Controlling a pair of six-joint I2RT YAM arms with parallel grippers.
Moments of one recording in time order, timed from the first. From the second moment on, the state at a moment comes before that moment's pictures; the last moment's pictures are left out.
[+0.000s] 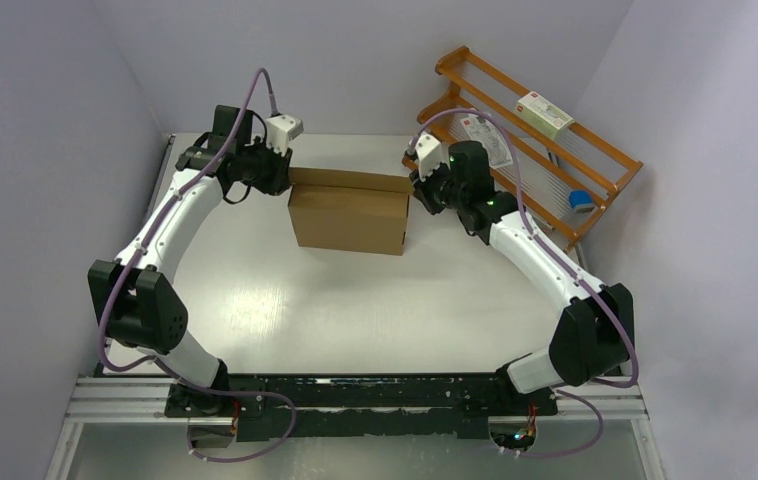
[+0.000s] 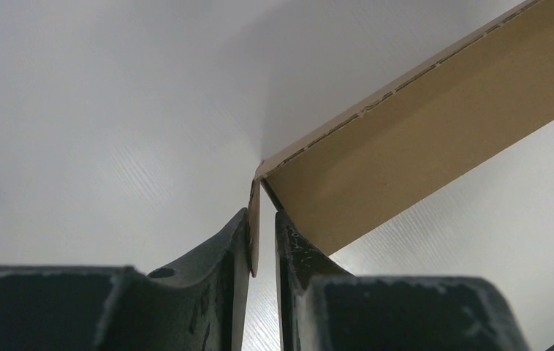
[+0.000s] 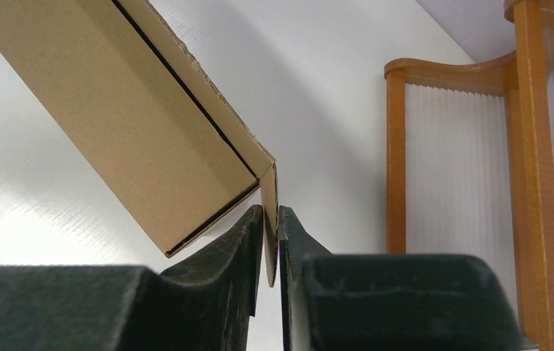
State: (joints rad) left arm -0.23 1.61 1.52 -0.68 0.31 0.28; right arm 0.41 1.45 1.19 -0.27 -0.22 -0.35
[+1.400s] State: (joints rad) left arm -0.29 1.48 1.37 -0.59 0.09 -0.16; right arm 0.55 1.62 1.40 -0.37 0.10 0.00
